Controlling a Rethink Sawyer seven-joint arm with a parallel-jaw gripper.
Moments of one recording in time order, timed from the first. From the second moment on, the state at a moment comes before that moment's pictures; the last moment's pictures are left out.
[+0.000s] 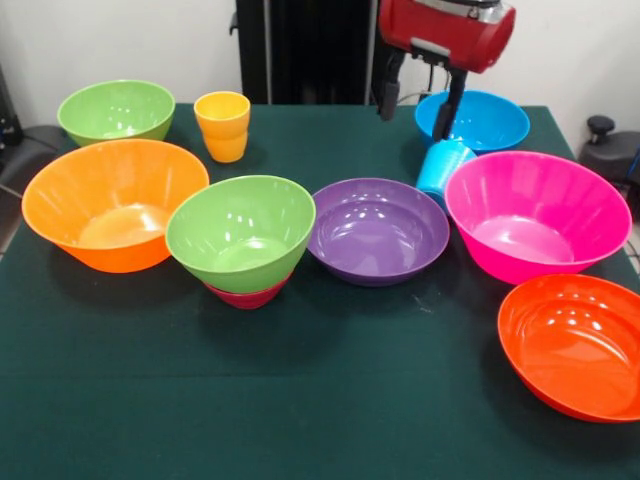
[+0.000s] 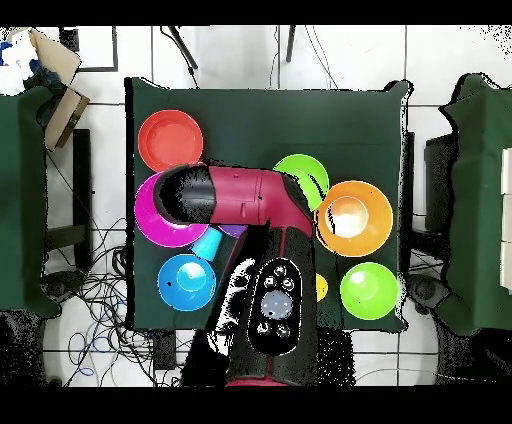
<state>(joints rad) 0.00 -0.73 -0.15 1.54 -0.02 0.63 2.28</state>
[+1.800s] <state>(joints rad) 0.09 -0.53 -0.37 1.53 0.19 0.44 2.43</state>
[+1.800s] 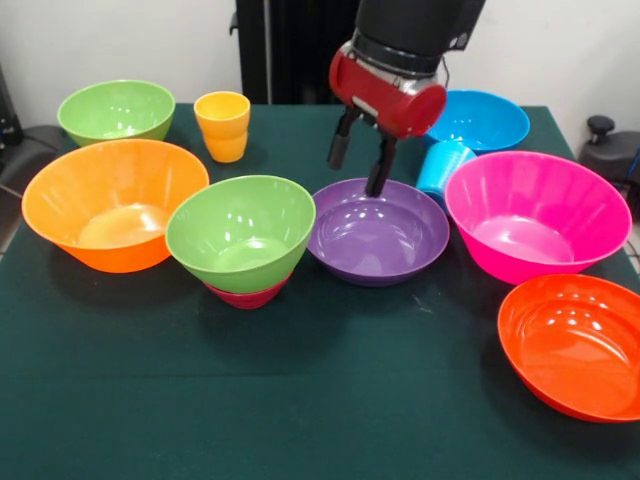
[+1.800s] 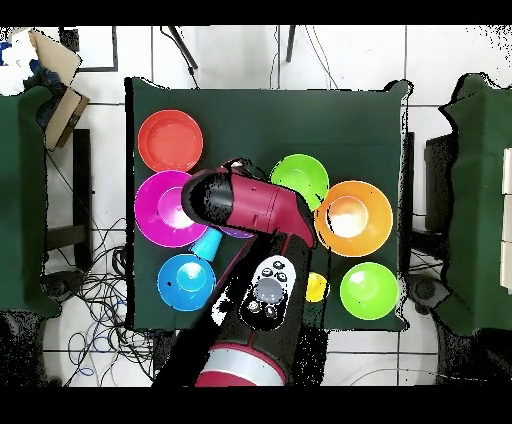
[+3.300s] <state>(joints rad) 0.10 -0.38 -0.39 1.44 0.28 0.44 2.43</state>
